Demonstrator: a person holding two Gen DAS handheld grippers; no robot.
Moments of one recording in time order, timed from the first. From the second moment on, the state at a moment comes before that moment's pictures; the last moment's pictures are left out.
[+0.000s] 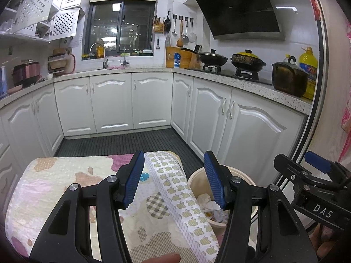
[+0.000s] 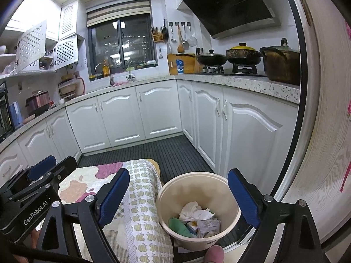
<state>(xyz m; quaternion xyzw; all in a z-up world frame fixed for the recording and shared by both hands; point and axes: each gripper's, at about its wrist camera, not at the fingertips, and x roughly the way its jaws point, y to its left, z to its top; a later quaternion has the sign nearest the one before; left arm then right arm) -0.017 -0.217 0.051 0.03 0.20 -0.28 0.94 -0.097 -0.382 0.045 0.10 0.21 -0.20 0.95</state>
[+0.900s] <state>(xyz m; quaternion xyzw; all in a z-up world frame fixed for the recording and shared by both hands) -0.013 -0.216 0.051 0.03 0.20 -0.27 0.94 -0.089 -0.383 0.048 0.09 0.21 -0.19 0.95</state>
